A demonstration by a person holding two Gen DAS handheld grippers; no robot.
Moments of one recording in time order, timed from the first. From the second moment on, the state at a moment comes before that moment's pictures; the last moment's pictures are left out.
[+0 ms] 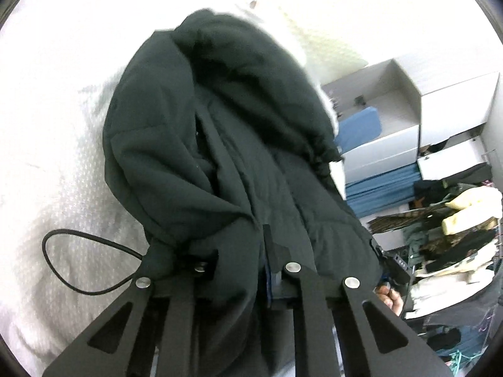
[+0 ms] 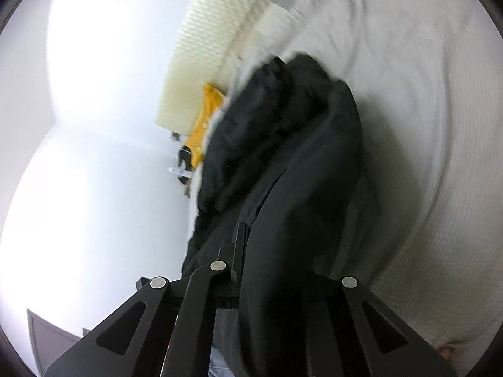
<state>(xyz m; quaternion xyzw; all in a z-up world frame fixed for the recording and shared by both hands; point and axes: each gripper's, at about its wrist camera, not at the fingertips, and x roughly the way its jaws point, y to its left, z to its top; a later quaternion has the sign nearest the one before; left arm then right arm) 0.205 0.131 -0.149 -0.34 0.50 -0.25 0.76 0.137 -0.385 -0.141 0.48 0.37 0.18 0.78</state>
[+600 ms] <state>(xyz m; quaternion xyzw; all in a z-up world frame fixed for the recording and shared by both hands) 0.085 0.218 0.005 -0.31 0.45 -0.27 0.79 -0.002 -0.349 -0.021 0.43 0.28 0.25 0.82</state>
